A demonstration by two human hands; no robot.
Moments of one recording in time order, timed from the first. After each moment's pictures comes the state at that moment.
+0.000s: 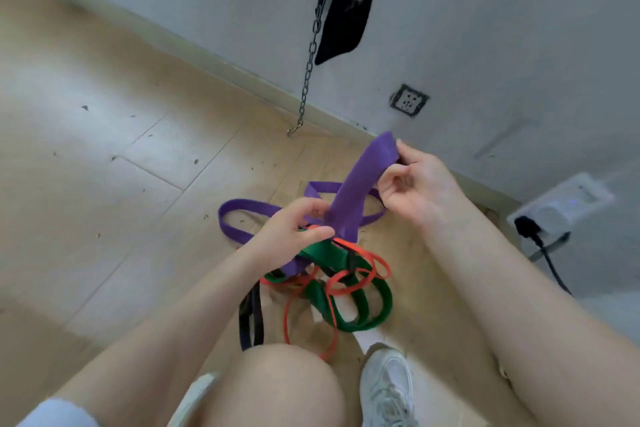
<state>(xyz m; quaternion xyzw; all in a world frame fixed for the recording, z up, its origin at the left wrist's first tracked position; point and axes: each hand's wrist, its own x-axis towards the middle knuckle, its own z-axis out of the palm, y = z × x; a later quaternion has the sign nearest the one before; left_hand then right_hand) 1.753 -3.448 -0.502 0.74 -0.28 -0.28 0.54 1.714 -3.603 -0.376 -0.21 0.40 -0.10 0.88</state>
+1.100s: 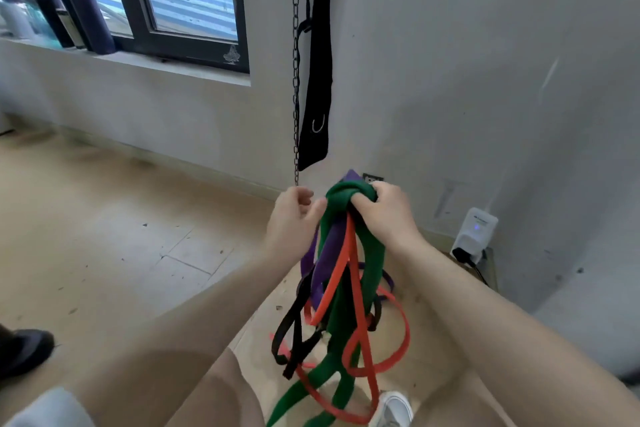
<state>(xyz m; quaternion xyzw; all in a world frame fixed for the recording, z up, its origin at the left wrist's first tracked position) 1.657 -3.455 -0.307 0.80 -0.20 -0.07 0.57 1.593 -3.585 -0.279 -0.83 0.23 -0.20 0.46</state>
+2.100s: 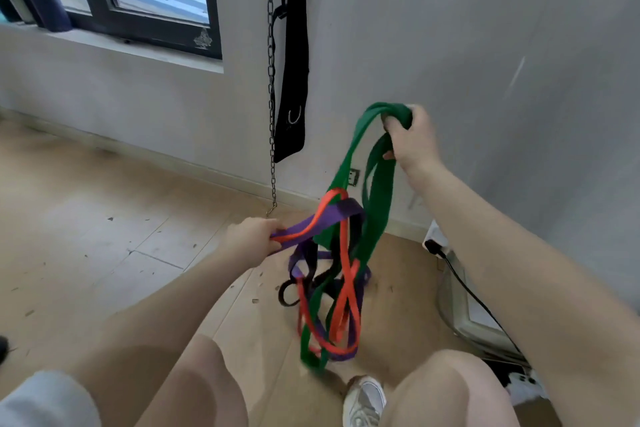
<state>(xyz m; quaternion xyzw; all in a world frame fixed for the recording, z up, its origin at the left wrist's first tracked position) 1.694 -3.438 -0.347 0.93 -0.35 -0.07 0.12 1.617 -3.666 -0.220 -0.76 0.27 -0.30 0.51</state>
